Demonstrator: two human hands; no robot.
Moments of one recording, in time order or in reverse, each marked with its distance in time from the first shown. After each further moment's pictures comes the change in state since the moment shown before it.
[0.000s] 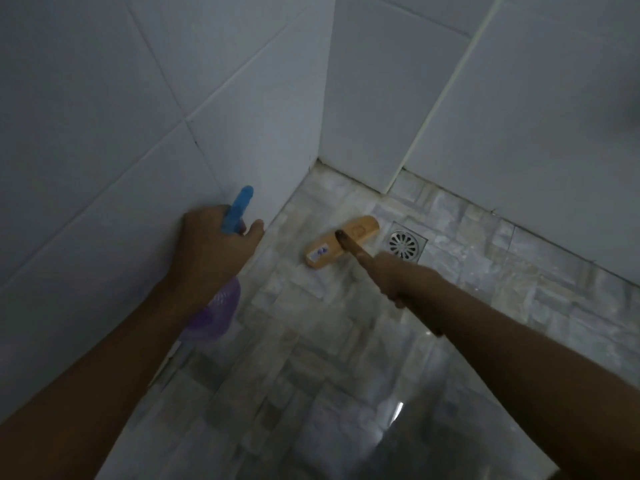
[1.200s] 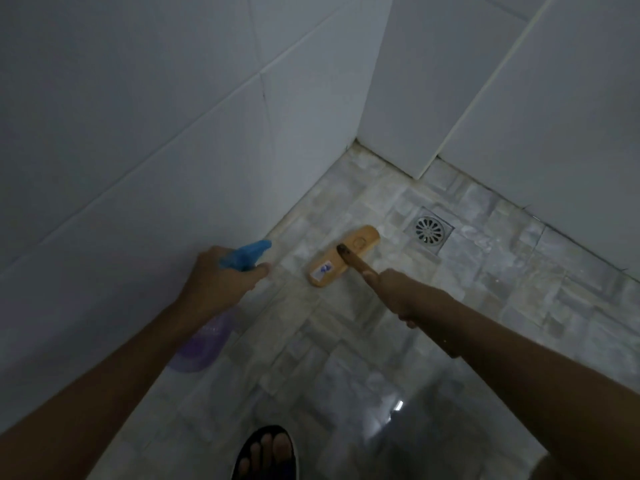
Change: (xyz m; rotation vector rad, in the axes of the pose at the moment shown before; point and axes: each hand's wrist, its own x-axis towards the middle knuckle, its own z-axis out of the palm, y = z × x) left_hand -0.103 -0.064 -0.027 -0.090 -0.184 -0.395; right_hand -0.056 0.018 0.061 -0.148 -0.099 -0.043
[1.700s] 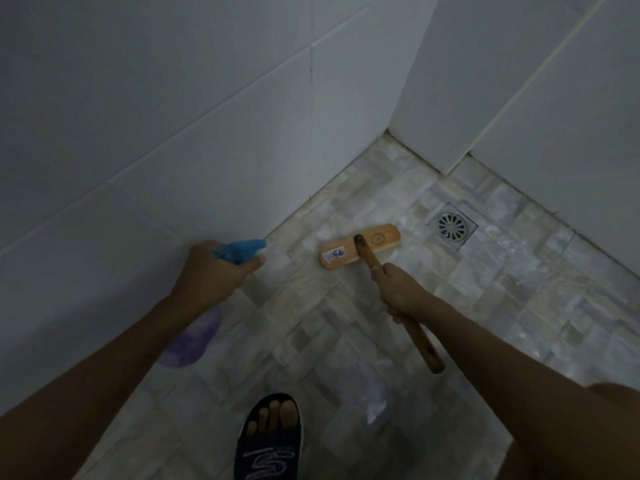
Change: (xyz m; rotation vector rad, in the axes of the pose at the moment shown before) left_hand -0.030 -0.050 -0.021 -0.081 0.093 0.017; right_hand 0.005 -0.002 0.039 0.184 0.048 -0.130
